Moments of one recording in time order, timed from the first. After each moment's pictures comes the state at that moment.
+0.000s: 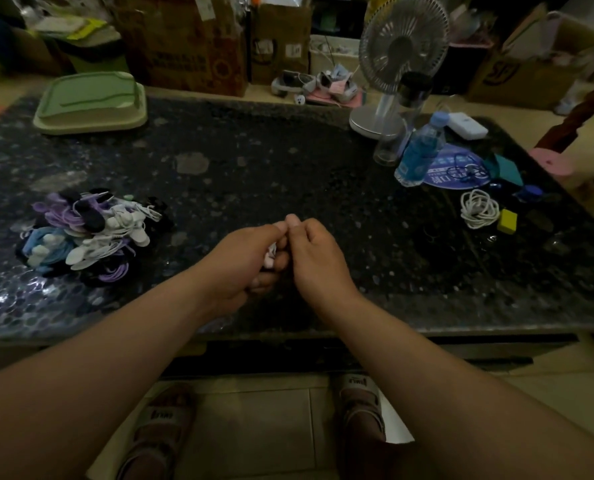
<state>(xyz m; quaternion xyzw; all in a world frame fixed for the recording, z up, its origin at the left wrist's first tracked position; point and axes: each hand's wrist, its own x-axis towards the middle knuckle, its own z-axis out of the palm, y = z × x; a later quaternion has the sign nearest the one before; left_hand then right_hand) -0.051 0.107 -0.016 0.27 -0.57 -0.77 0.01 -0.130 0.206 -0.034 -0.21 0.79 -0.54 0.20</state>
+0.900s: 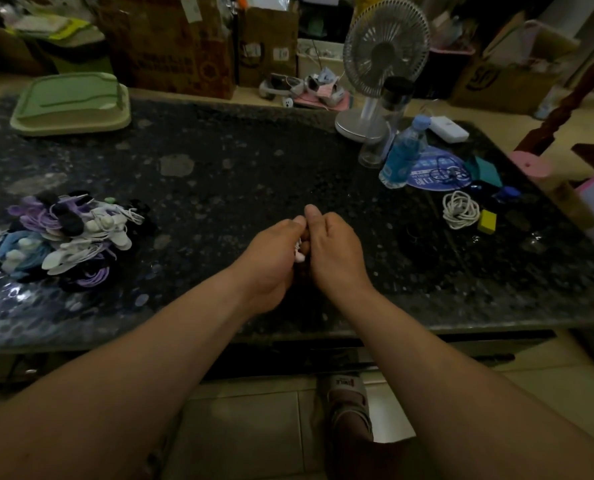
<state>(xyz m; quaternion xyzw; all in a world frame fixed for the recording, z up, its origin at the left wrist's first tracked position) -0.096 0.147 -0.025 0.27 -0.51 -0.81 0.07 -0.167 0.226 -0.033 -0.18 0.84 -0.50 0.11</state>
